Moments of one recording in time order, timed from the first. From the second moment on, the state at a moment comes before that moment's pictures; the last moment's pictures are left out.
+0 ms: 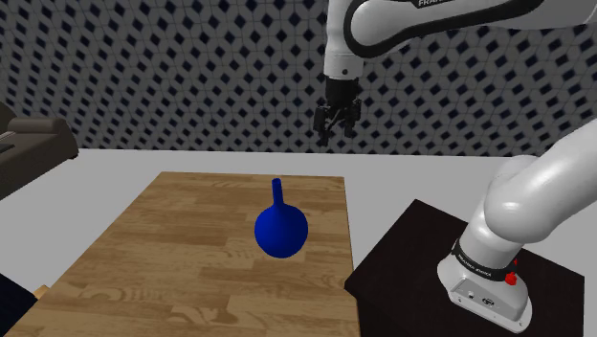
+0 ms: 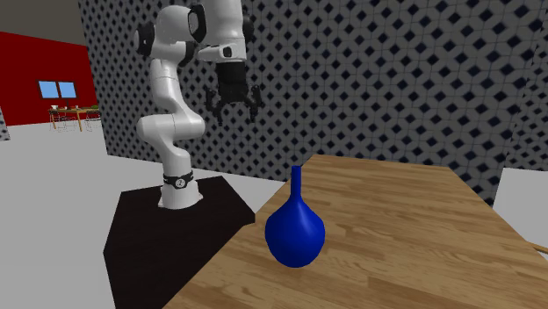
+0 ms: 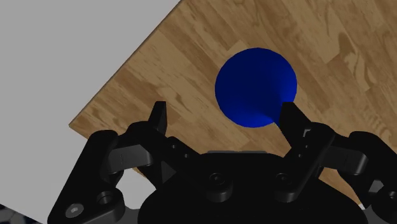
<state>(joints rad) 0.06 -0.46 0.20 -2.25 0.18 1.79 0.28</state>
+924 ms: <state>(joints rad) 0.11 0.03 0.35 -1.96 0.10 1.99 0.54</state>
